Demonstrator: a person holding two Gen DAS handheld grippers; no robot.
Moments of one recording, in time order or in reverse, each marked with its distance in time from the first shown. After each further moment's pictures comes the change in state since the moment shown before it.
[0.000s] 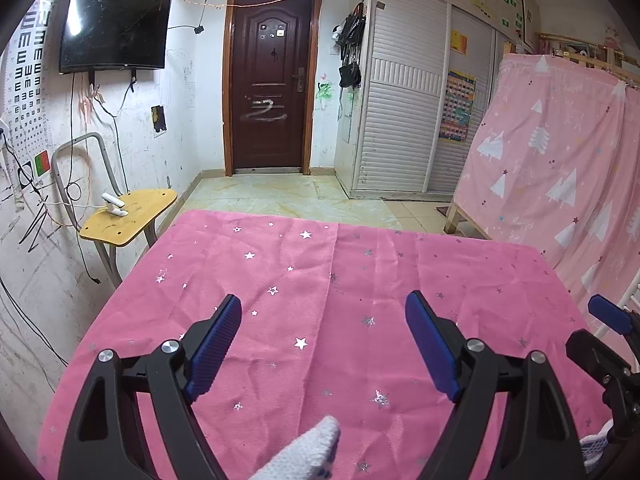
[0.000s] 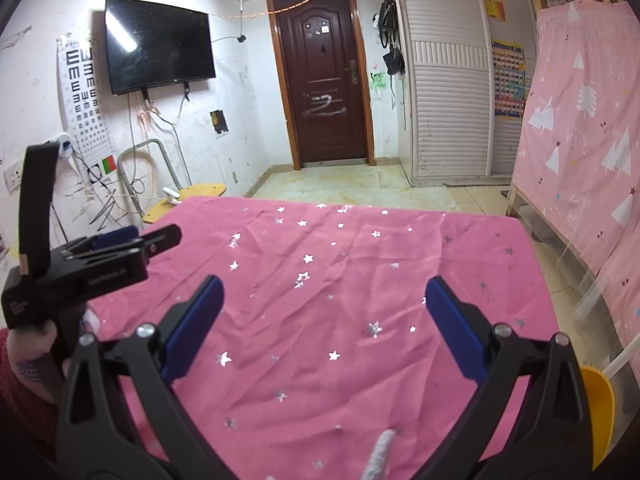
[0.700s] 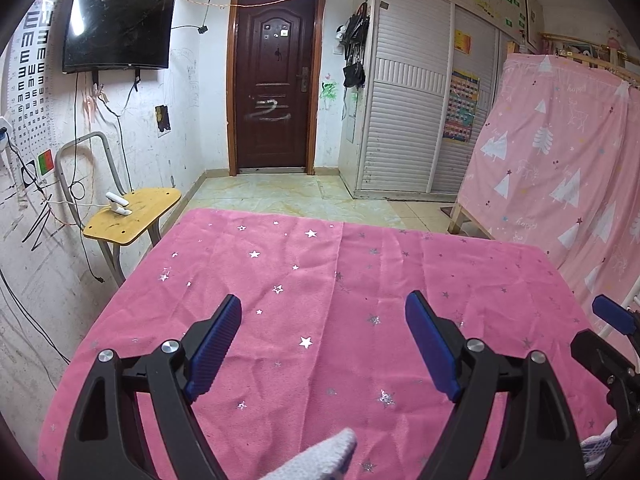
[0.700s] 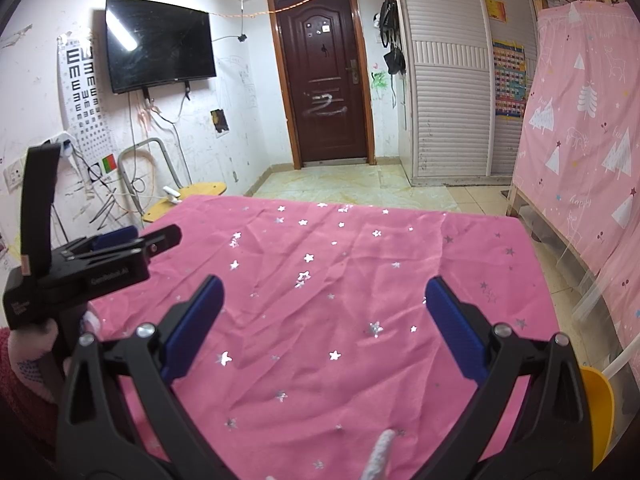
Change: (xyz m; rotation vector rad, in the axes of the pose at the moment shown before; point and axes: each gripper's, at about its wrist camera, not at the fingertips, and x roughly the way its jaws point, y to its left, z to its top) left arm 0.003 0.008 -0.002 -0.001 -0.002 0.012; right arm 0.000 0.001 0.000 0.000 0.000 -0.002
